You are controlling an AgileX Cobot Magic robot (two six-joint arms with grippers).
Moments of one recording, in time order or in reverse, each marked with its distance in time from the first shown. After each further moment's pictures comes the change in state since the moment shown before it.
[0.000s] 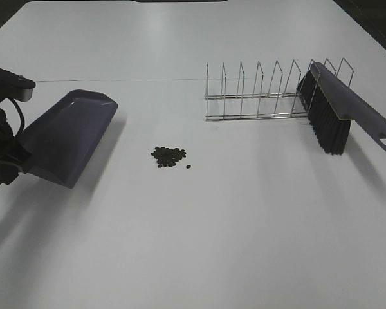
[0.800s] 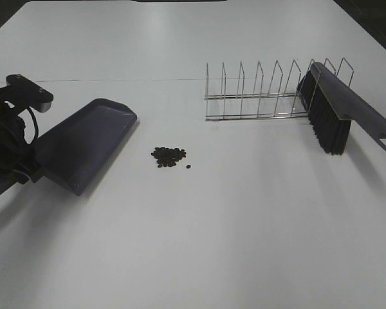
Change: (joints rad) left arm 0.000 0.095 0.000 0.029 -0.157 0.113; right arm 0.000 0.882 -0.587 -0.010 0.021 0.024
